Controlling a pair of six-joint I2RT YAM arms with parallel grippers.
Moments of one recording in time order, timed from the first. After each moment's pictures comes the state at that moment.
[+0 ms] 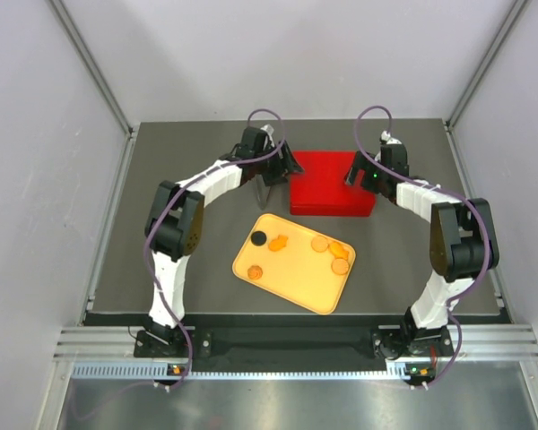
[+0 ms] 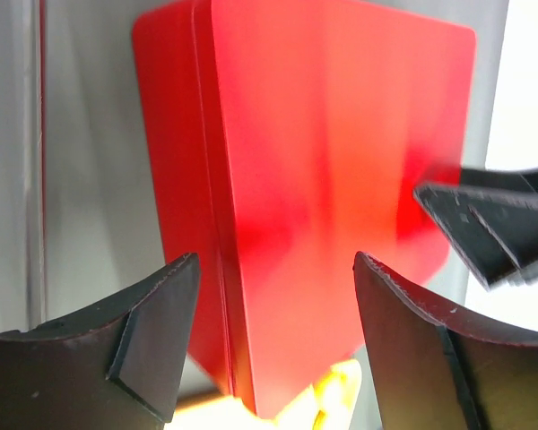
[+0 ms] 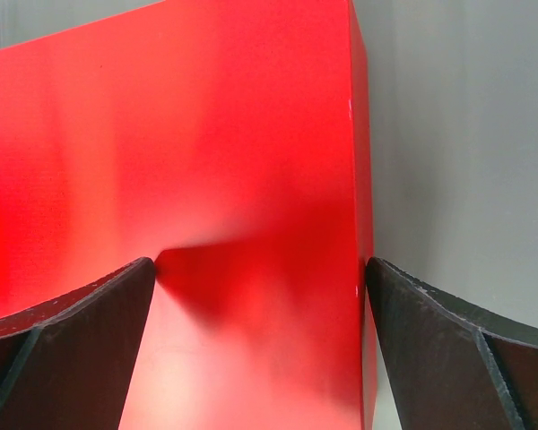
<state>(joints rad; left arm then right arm) -0.45 2.17 1.67 -0.14 0.37 -0.78 0.14 1.77 1.08 0.00 -0.09 0.40</state>
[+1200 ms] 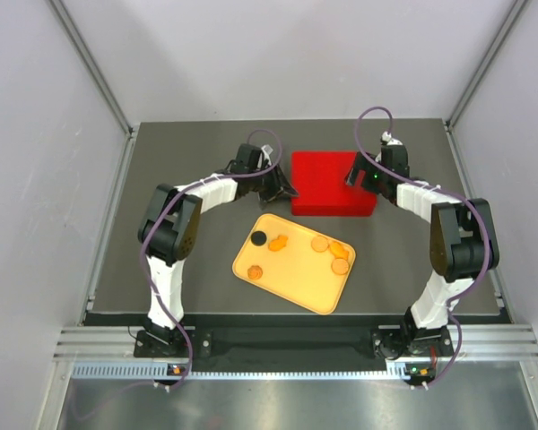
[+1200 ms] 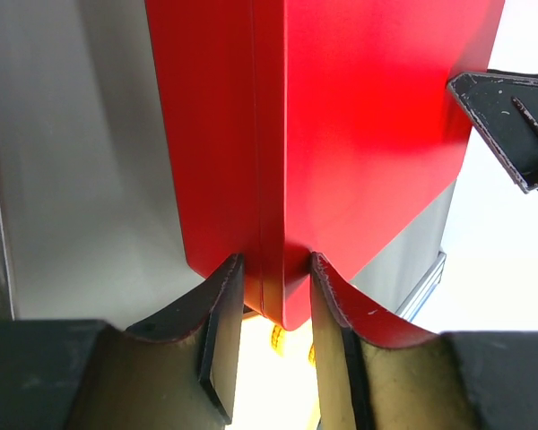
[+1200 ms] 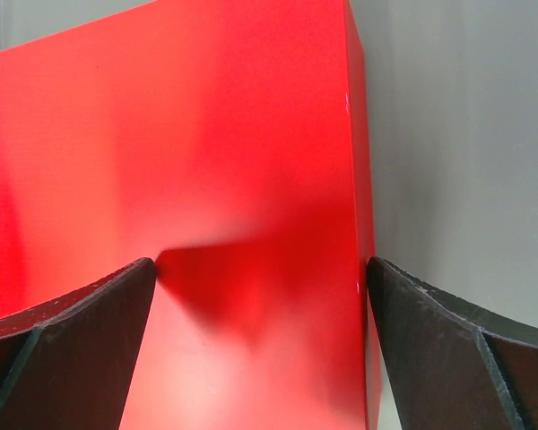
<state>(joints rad) -0.44 2.08 1.40 -0.05 0.54 -0.82 0.14 1.77 1.07 0.02 -0.09 0.40</state>
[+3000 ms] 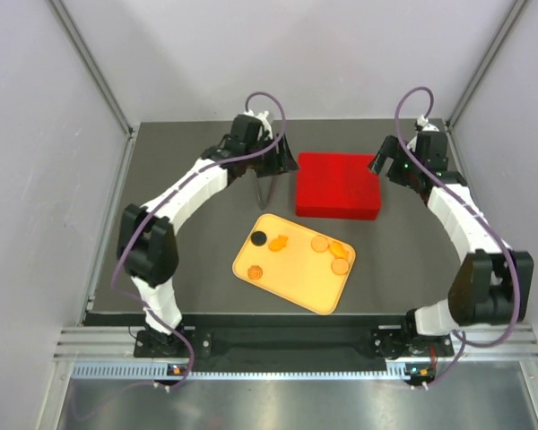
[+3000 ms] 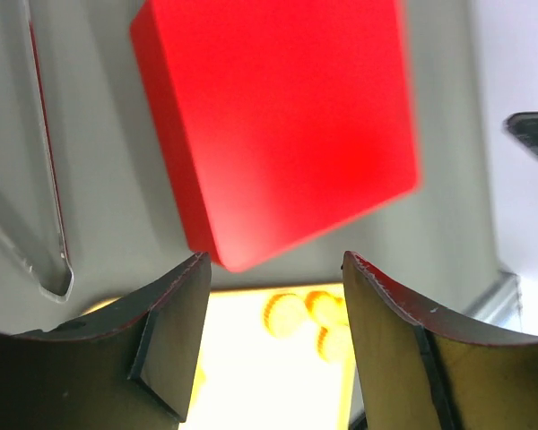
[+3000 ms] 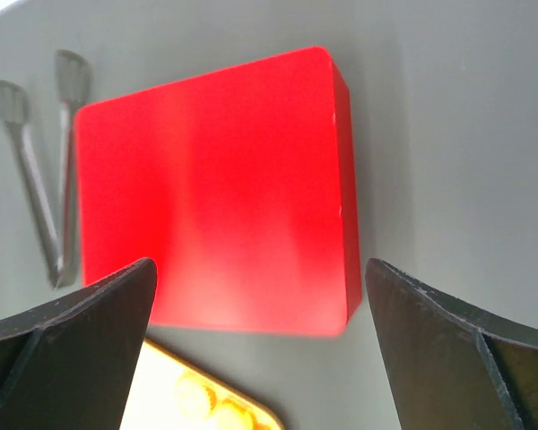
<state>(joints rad) -0.50 1.87 1.61 -0.37 0.29 -0.58 0.03 1.46 1.14 -0.32 -0.13 0.40</state>
